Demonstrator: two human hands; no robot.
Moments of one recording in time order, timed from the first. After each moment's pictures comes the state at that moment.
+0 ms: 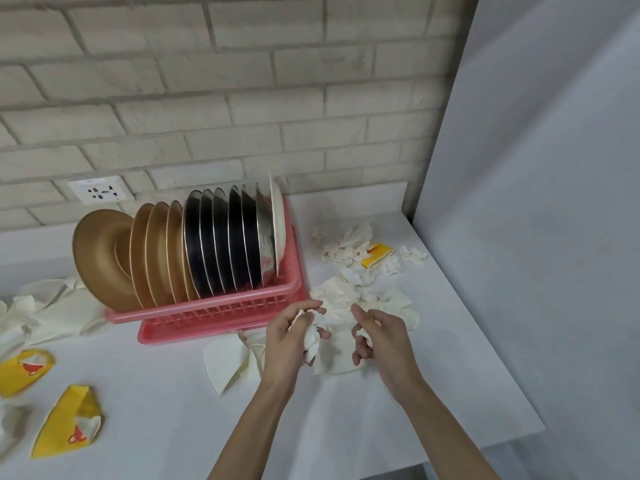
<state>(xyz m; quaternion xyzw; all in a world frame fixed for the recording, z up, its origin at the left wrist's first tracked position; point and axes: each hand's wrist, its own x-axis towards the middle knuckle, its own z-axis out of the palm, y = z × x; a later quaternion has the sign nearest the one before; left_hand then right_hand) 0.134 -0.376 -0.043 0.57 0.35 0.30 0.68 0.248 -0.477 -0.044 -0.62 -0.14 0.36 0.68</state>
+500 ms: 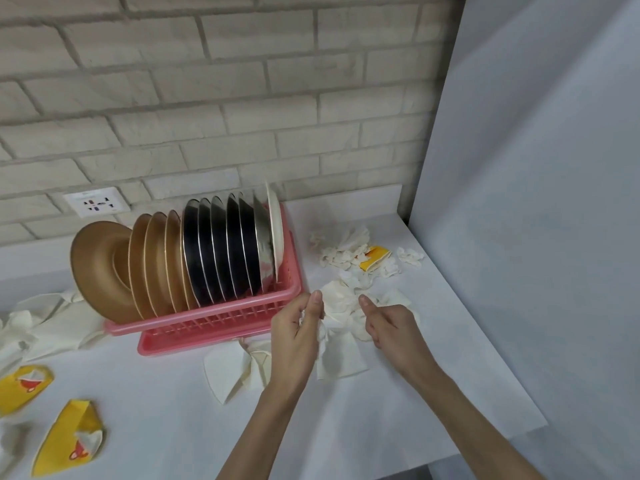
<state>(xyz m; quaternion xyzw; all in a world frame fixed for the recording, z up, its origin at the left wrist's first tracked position) 0.142 -0.379 -0.022 0.69 0.27 0.38 0.55 0.259 -0.486 -0.021 -0.74 -0.31 0.24 0.54</state>
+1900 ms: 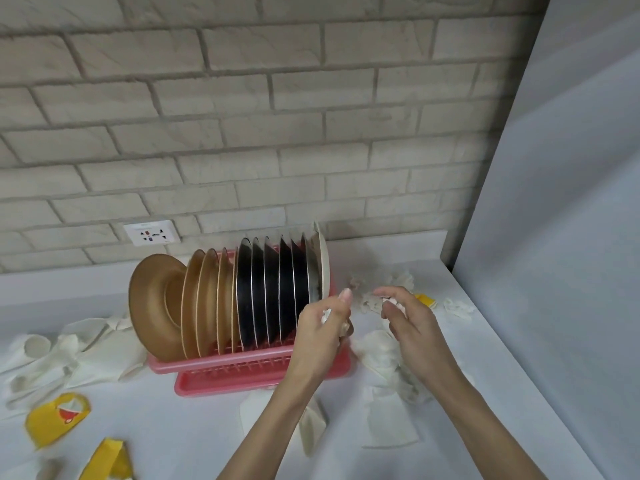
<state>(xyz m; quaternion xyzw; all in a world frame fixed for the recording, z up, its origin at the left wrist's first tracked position) 0.149 -0.299 0.026 0.68 0.21 0.33 0.62 0.270 -0.401 0.015 -0.70 -0.39 0.17 0.57</state>
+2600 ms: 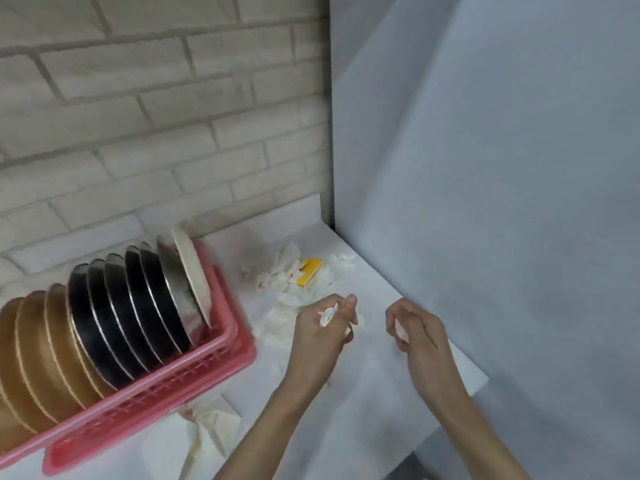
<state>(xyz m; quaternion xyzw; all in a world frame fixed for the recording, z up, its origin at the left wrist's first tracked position) 0.217 -0.420 0.017 0.71 0.13 0.19 0.66 0.268 -0.557 0.003 -0.73 -0.18 0.06 0.65</state>
